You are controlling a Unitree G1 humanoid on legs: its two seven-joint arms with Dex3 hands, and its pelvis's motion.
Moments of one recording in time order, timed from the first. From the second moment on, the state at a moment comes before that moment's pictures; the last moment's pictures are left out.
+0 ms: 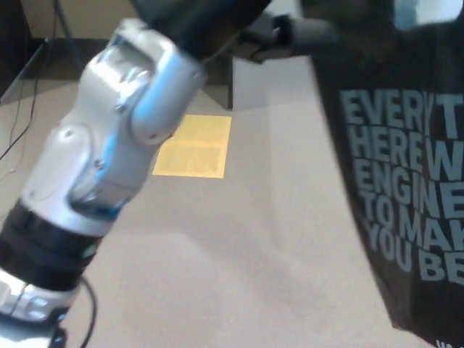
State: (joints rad) left_arm -0.98 0.42 -0.26 -0.08 0.71 -0.10 0.02; right_arm -0.19 -0.45 0.19 1.18 -0.32 -0.33 0.00
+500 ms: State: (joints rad) left_arm -0.37 0.58 -0.04 -0.13 0.57 -0.15 -0.06; right_arm -0.20 -0.45 0.19 1.18 -0.32 -0.33 0.00
